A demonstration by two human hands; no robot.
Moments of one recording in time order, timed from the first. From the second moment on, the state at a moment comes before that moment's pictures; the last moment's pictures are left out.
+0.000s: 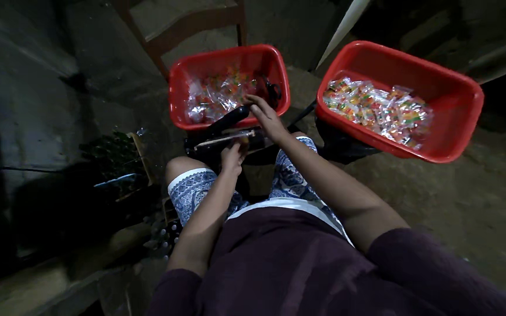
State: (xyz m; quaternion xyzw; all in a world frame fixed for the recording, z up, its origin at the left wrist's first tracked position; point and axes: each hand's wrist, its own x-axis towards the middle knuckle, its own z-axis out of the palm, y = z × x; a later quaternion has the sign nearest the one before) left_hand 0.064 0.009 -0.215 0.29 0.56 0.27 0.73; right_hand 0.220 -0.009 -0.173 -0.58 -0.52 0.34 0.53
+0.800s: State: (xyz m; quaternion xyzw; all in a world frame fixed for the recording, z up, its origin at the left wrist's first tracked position) left_hand 0.014 -0.057 -0.107 0.46 0.45 0.28 0.71; right_hand 0.173 -0.120 -0.135 -0.53 -0.34 0.52 0.58
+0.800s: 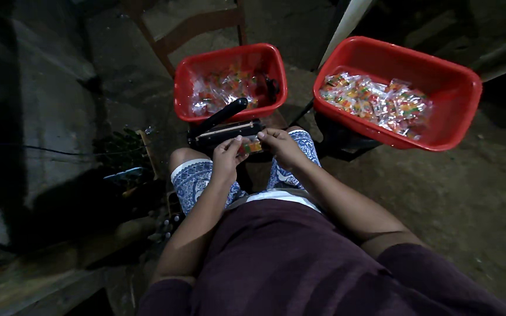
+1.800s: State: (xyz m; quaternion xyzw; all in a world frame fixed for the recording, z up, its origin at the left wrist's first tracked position) left_hand 0.057 0.018 -0.249 0.34 0.61 0.27 0.66; right_hand 0.207 0.038 -0.192 -0.72 -0.63 0.25 0.13
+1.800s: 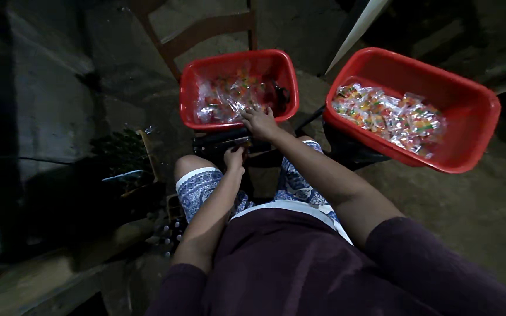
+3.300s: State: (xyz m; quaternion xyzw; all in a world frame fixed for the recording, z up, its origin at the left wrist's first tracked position) left_hand 0.040 -0.019 -0.178 0.46 0.46 0.28 0.70; right_hand 0.222 -0.044 -0.166 -0.55 -0.38 0.42 0.61
